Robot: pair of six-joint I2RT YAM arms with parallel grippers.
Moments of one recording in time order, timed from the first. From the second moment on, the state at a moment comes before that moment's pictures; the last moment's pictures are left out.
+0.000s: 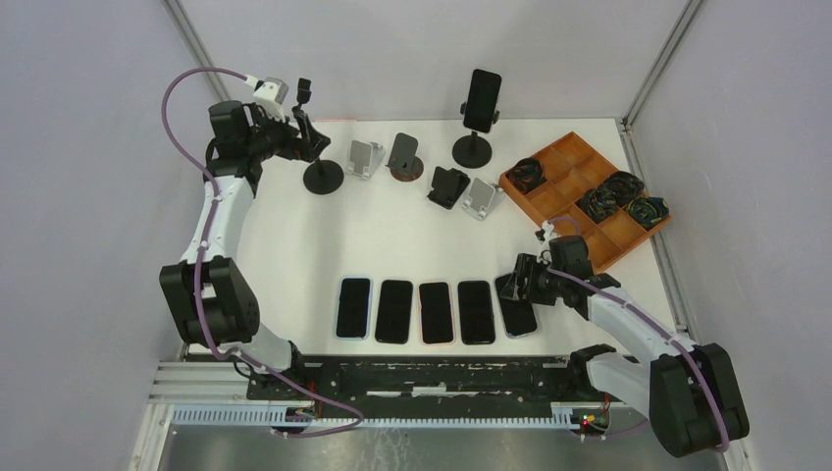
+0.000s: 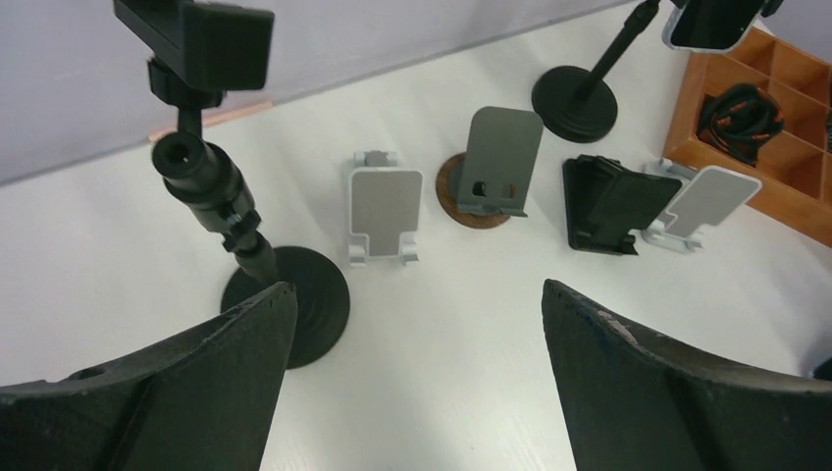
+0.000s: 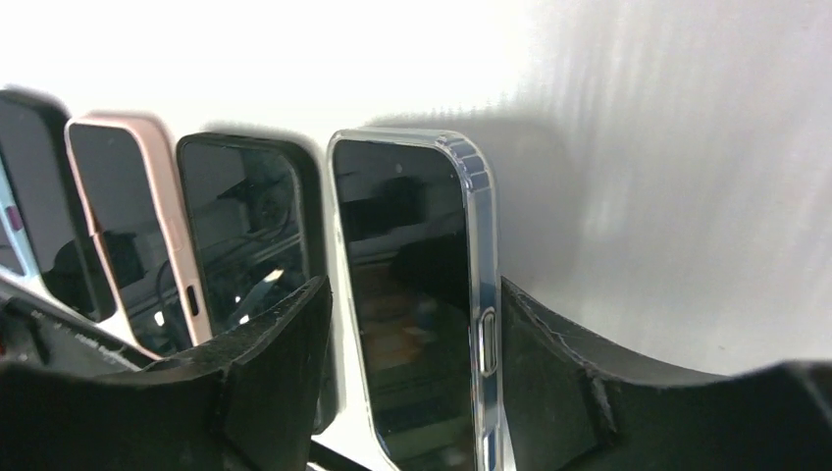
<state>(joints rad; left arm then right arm) 0.14 1.57 1.36 -0.12 0.65 0.07 0.25 1.06 0.39 -0.28 -0.30 0.42</state>
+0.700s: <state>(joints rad) 0.15 1.48 1.44 -0.48 0.66 0.10 0.25 1.01 0.71 -0.55 -0.01 0.36</state>
